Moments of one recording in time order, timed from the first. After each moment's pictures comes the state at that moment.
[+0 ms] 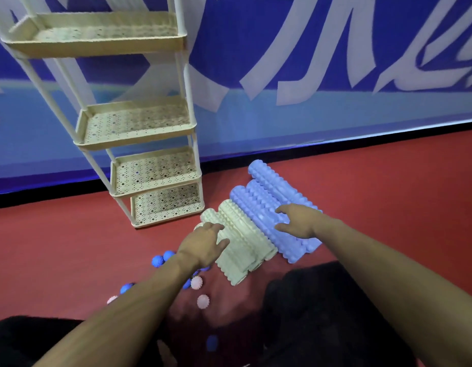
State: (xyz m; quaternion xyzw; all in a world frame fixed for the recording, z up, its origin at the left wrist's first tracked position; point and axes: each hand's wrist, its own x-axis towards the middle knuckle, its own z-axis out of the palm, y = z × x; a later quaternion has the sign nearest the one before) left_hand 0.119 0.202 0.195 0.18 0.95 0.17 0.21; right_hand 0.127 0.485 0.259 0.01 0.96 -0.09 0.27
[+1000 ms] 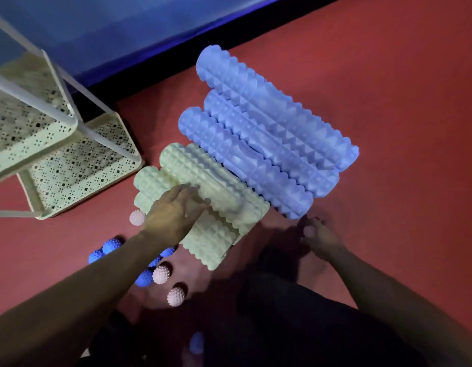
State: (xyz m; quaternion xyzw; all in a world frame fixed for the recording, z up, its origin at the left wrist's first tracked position) left_hand -0.022 0.299 -0.032 0.19 0.93 0.13 0.30; right_hand 0.176 0.635 -0.136 0.34 0.82 -0.33 0.33
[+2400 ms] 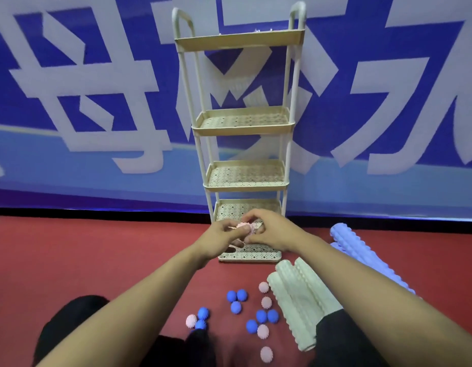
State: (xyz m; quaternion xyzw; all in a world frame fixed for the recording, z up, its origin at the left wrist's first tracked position) left_hand 0.147 0.062 0.360 -0.01 0.79 0.60 0.13; right_hand 0.107 0.254 0.386 -0.28 0.87 -0.38 0.13
